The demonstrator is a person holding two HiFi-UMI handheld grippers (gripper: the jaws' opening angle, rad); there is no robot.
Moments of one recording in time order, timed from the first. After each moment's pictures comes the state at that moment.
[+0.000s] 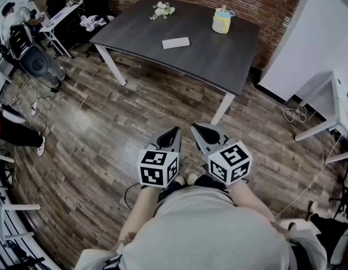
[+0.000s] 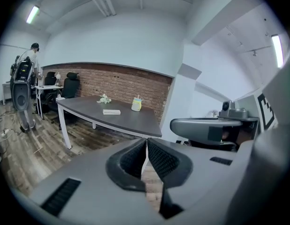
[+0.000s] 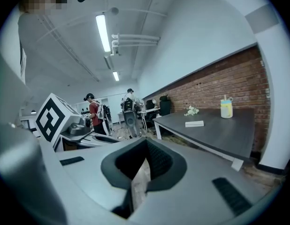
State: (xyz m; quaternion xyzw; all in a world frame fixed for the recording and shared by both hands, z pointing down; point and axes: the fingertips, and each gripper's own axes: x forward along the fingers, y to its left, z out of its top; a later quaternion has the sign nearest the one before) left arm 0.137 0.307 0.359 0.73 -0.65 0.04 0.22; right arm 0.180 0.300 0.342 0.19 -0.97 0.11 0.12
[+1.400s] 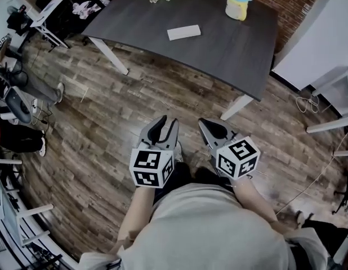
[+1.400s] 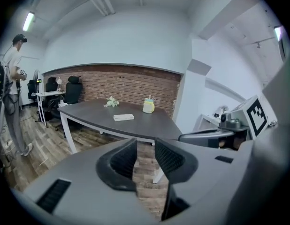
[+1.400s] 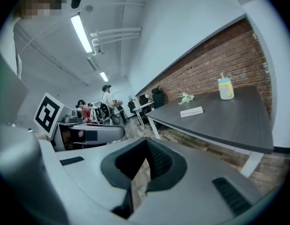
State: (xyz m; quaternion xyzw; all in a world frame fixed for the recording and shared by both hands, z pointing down) left arm 0.029 0.212 0.379 0.72 -0.67 0.07 0.20; right arm 0.111 0.193 0.406 0.20 -0.95 0.20 0.14
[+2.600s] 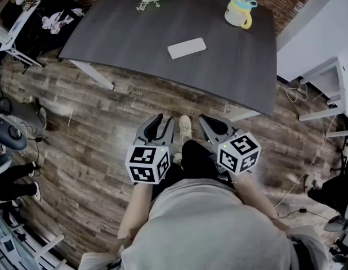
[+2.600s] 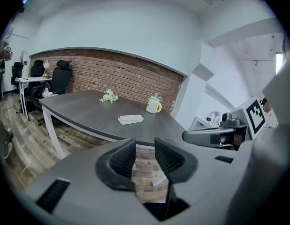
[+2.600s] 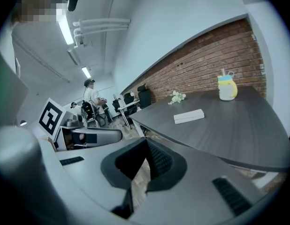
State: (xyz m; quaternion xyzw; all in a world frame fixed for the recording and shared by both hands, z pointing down) left arm -0.112 0.089 0.410 0.76 -0.60 0.05 0.25; right arm -0.013 0.077 0.422 0.28 -0.92 0.22 0.16
